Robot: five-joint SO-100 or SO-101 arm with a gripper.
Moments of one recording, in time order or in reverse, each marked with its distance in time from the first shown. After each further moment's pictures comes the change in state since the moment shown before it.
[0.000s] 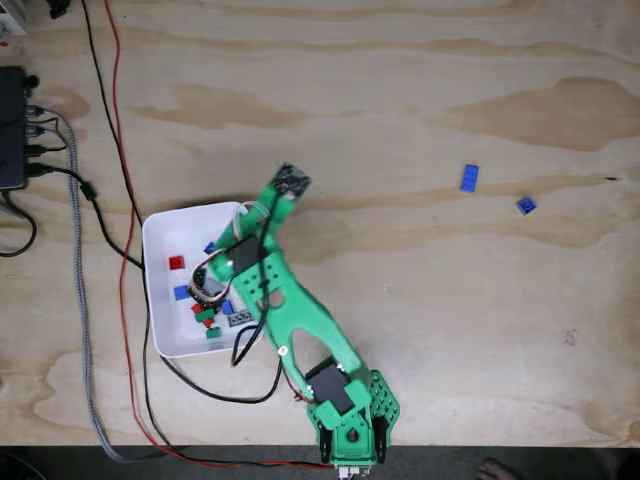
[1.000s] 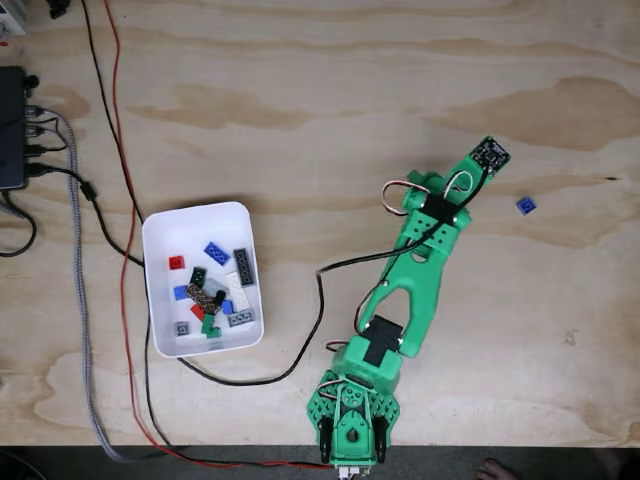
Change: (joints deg) arm 66.4 -21.5 -4.4 -19.6 -49.0
